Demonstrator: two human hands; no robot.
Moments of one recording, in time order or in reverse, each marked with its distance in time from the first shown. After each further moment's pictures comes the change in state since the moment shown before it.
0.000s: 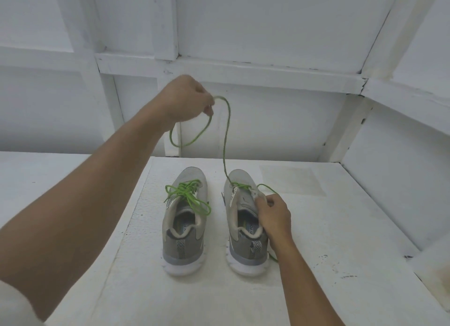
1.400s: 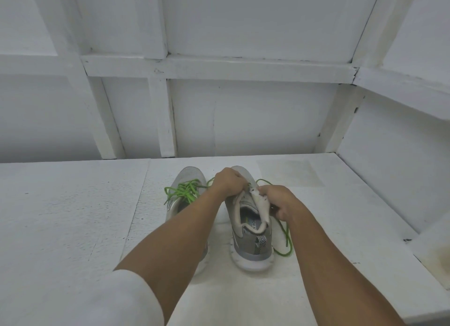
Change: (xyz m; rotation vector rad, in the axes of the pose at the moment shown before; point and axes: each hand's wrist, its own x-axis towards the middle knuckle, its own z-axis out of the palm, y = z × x) left_hand -0.013 -0.078 0.195 -0.092 -0.336 -0.316; right_hand 0.057 -0.005 -0.001 0.251 -0.279 0.449
